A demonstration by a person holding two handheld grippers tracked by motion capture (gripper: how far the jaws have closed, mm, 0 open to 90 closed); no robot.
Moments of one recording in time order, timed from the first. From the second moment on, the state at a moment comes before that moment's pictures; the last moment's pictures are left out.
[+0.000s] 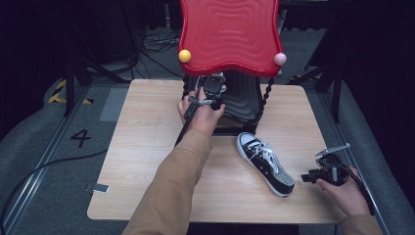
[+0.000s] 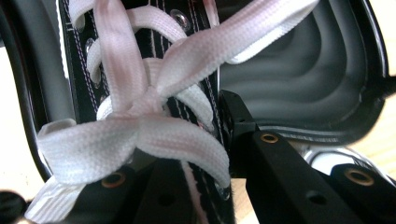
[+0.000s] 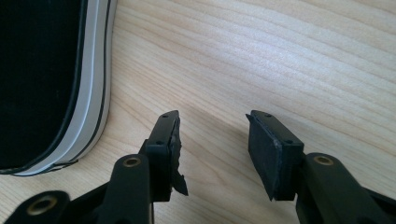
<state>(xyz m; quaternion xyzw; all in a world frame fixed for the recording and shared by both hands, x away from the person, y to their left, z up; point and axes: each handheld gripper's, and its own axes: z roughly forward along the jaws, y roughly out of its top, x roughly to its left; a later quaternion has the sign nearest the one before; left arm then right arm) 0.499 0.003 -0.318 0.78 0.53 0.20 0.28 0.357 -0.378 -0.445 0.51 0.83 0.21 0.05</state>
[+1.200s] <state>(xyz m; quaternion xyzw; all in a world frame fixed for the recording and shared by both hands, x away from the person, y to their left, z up) 0.464 0.014 -0.316 0.86 0.44 0.12 0.23 0.367 -0.367 -0.451 0.49 0.84 0.20 0.05</state>
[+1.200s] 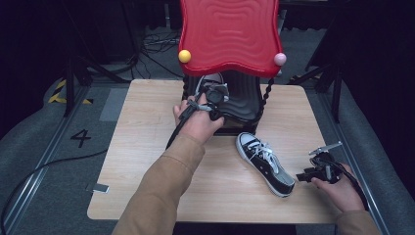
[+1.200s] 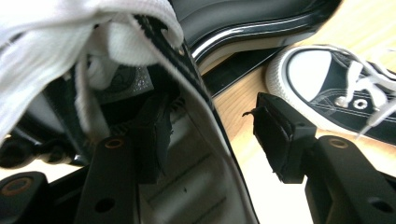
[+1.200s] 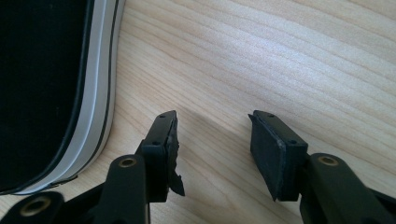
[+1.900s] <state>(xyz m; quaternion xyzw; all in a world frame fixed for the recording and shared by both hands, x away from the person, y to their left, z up) 0.388 0.063 -0.315 0.94 0.28 0.01 0.22 0.366 -0.366 -0.450 0.50 0.84 0.20 0.06</state>
